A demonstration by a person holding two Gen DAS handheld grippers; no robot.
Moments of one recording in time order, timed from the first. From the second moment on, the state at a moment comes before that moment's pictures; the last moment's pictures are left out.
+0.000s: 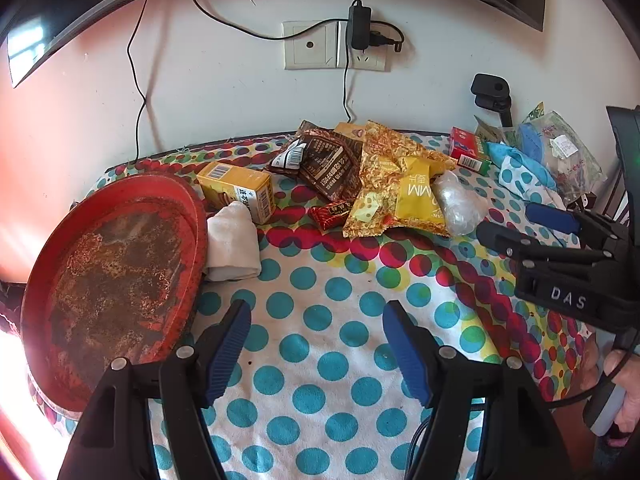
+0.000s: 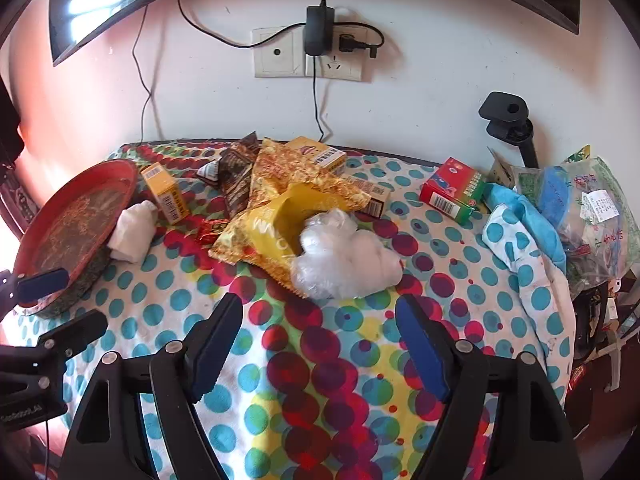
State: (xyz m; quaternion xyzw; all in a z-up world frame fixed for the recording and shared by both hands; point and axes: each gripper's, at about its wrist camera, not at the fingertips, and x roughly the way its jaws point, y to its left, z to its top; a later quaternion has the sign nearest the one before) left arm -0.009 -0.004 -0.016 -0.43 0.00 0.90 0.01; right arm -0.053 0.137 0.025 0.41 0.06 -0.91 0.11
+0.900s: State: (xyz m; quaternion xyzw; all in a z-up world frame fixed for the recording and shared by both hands) left arm -0.039 0.008 -0.035 -0.45 0.02 0.89 0.01; right arm -0.112 0.138 -0.010 0.41 0.06 -0.90 0.12
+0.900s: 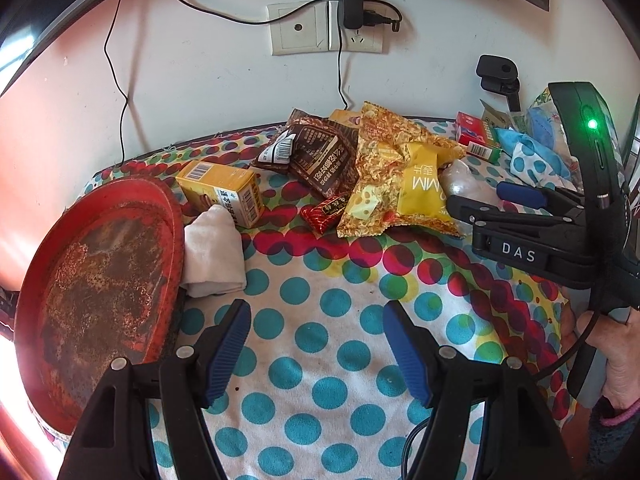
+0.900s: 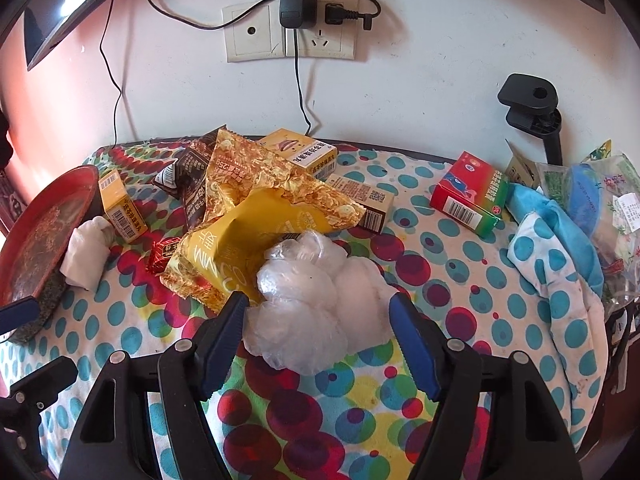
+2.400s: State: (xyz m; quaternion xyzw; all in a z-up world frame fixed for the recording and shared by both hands) left arm -0.161 0.090 -0.056 -0.45 0.10 0.88 0.09; right arm -0.108 0.174 -0.031 0.39 0.06 -0.91 0.10
